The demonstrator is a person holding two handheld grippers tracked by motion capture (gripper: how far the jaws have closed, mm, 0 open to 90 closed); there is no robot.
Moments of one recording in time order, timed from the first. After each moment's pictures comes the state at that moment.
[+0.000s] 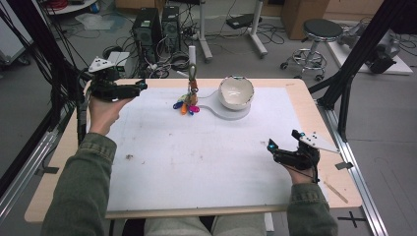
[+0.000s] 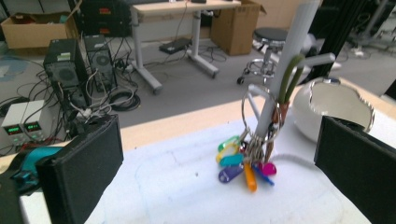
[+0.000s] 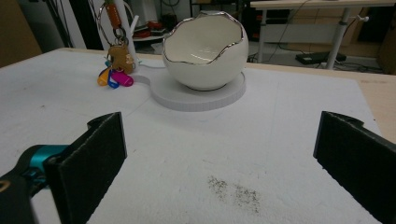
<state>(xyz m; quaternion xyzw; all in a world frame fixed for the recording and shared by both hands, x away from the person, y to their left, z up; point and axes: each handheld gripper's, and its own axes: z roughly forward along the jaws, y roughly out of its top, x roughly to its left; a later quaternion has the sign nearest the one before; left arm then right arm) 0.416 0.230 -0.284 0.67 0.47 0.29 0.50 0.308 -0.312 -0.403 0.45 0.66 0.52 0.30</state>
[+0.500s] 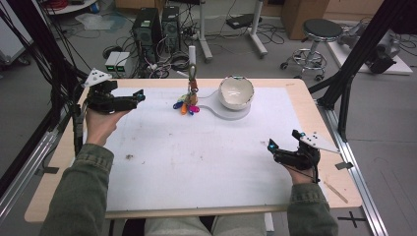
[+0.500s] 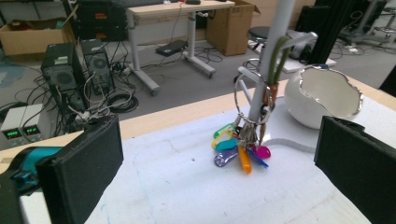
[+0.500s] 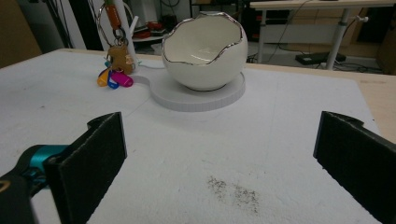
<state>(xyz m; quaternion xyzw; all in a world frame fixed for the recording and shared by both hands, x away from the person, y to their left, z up) 0.390 0.234 -0.298 0.67 0.45 0.30 0.51 0.308 -0.312 -0.403 0.45 0.66 0.52 0.30</state>
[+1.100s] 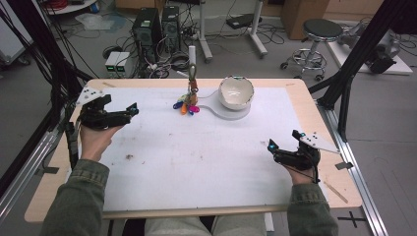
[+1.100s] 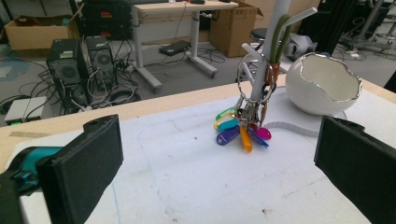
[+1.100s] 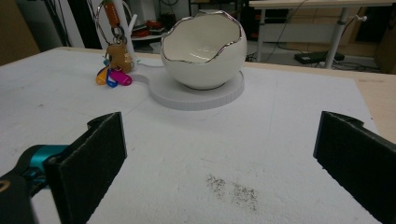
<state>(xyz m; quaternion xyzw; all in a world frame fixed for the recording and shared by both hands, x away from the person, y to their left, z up) 0.359 0.252 -0.325 0.65 0.46 0.30 0.52 0.307 -0.312 -0.404 0.45 0.66 0.52 0.30</state>
